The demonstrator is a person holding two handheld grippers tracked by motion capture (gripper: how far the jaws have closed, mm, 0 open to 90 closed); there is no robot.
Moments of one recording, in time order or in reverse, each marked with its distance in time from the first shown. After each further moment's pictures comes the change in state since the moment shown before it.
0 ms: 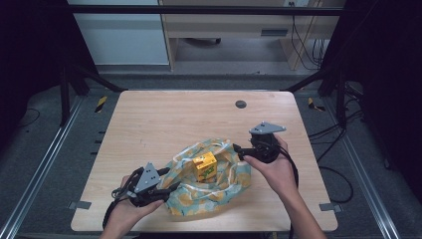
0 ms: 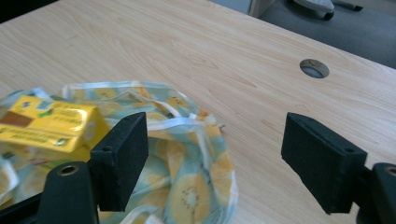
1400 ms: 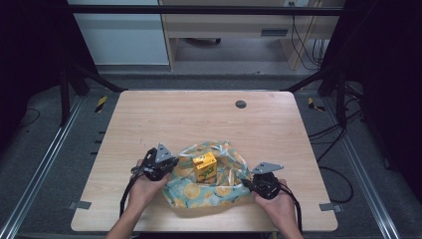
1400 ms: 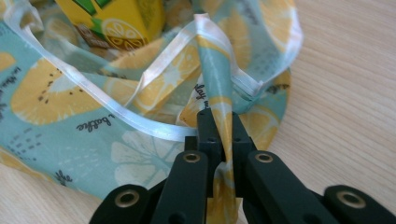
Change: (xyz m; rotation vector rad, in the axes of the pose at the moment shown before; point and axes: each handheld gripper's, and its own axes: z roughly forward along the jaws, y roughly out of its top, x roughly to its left) left arm 0.046 -0.010 0.078 0.177 0.105 -0.124; right arm 0.021 -0.110 0.010 0.184 0.107 0.032
